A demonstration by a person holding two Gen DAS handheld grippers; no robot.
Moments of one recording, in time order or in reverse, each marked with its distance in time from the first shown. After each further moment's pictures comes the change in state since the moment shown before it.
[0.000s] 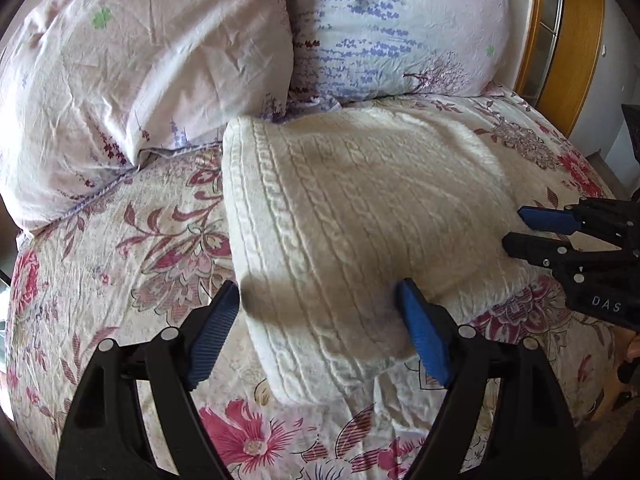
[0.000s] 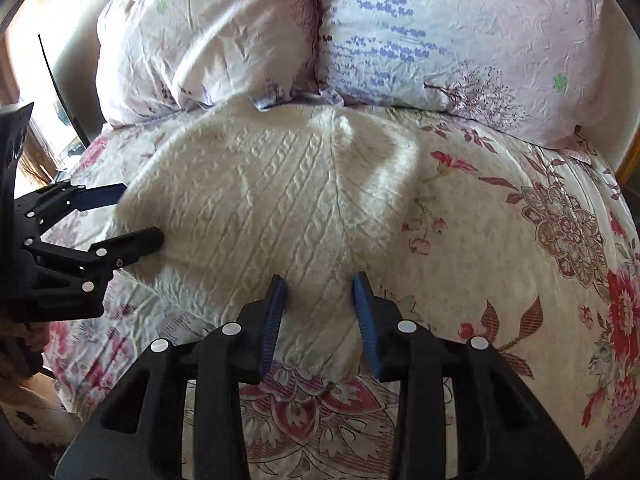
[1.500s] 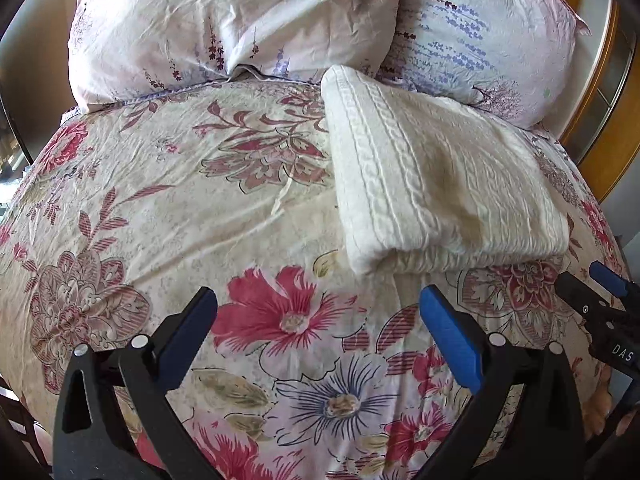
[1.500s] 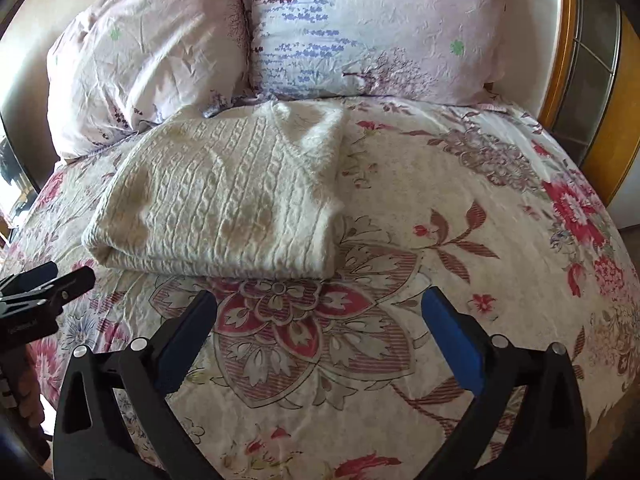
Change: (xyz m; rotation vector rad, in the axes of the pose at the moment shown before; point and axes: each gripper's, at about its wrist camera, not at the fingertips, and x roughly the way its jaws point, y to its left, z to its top) left arm -0.030 0.033 -0.075 -0.289 0.008 0.070; right arm -0.026 0.011 -0.066 0.212 -0.079 -0.194
